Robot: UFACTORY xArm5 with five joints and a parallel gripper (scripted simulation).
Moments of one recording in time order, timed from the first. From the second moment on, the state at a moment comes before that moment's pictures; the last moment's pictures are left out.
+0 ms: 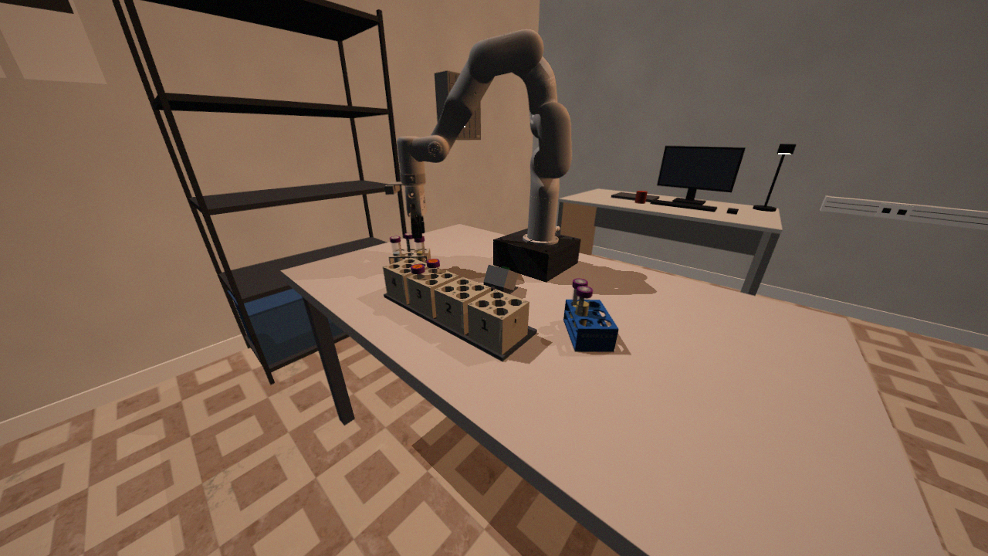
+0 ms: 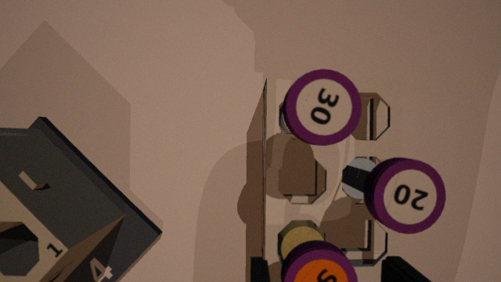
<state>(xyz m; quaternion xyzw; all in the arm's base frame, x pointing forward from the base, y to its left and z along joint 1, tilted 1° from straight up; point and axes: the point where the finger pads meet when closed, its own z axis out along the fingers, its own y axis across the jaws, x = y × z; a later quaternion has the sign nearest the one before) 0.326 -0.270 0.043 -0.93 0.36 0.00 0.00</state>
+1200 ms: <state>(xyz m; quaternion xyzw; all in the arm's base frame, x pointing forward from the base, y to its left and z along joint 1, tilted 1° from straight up) 0.326 -0.270 0.024 -0.93 0.36 0.01 0.00</state>
